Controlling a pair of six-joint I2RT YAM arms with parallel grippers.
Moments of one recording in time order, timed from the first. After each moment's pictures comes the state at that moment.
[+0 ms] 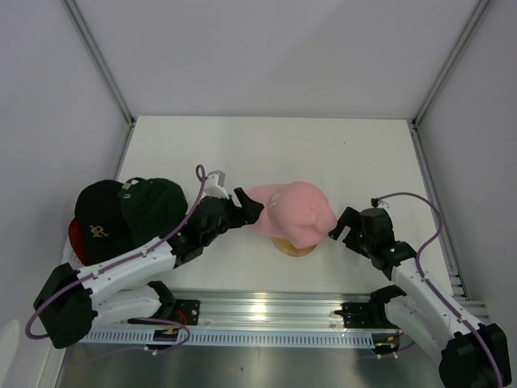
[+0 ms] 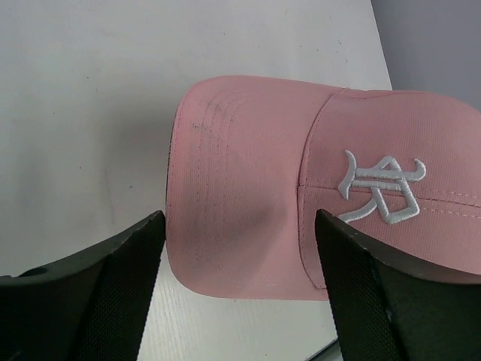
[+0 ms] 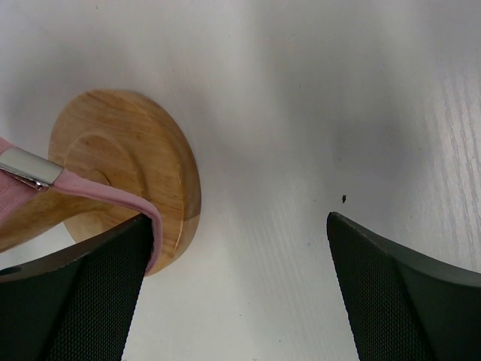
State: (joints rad) left arm -0.81 1.05 0.58 0.09 -0.26 -0.80; right arm 0.33 0.80 0.40 -0.38 0.06 0.76
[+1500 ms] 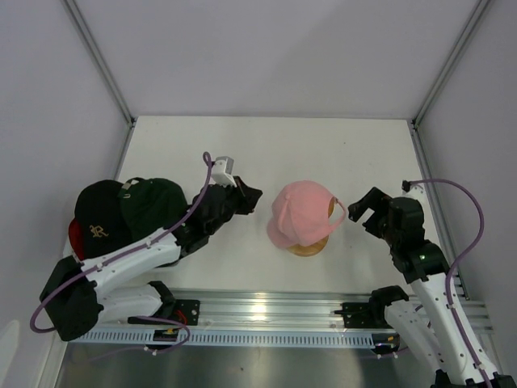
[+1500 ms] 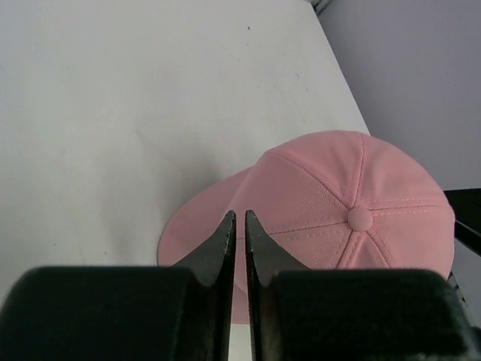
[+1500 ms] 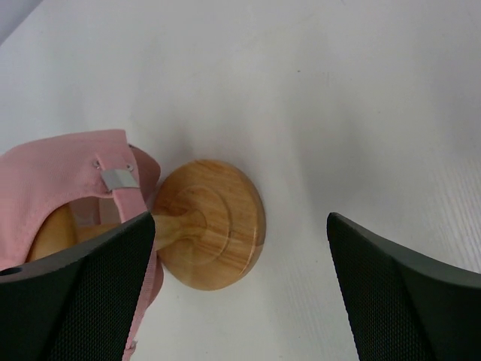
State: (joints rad) left arm -0.80 1.15 0.70 0.20 -0.21 -0.67; right arm 0.23 0.60 0.68 -0.62 0.15 0.69
